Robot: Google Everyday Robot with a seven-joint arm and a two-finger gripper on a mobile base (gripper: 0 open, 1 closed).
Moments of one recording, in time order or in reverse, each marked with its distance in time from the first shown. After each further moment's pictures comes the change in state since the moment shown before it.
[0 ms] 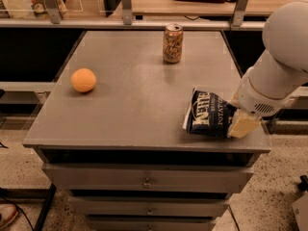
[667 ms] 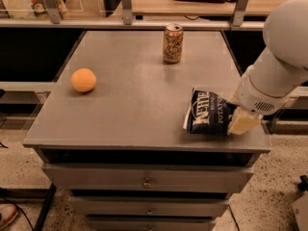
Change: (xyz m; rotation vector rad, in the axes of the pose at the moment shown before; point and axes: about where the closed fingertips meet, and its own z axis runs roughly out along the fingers) arm -0.002 -0.003 -0.005 0.012 -0.005 -0.002
